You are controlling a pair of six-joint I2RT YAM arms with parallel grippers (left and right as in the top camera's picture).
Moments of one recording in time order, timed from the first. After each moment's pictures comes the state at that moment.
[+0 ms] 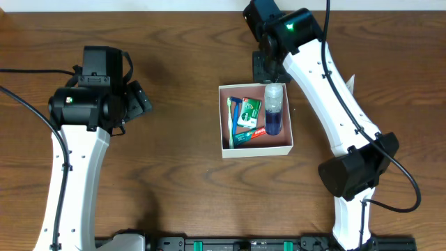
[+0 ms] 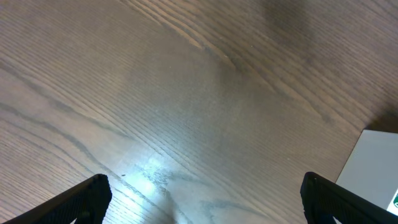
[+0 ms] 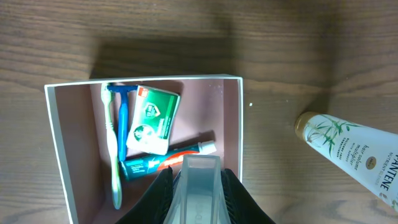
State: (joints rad) left arm -0.04 1.38 1.44 -1.24 -0.22 -0.52; right arm 0.49 2.11 2.27 -1.52 0.18 0.49
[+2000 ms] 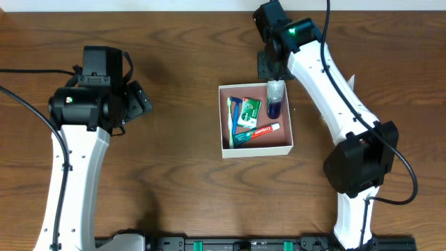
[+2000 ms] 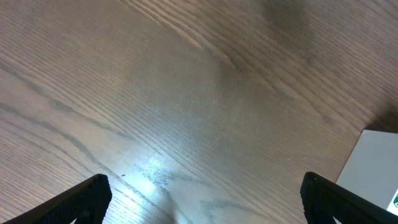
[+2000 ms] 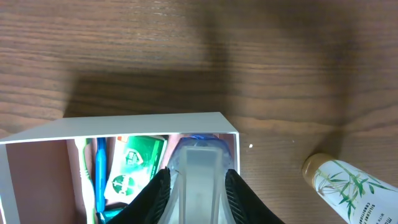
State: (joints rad) left arm -0.04 1.38 1.44 -1.24 -0.22 -0.52; right arm 0.42 2.11 2.06 -1.25 0.17 0.41
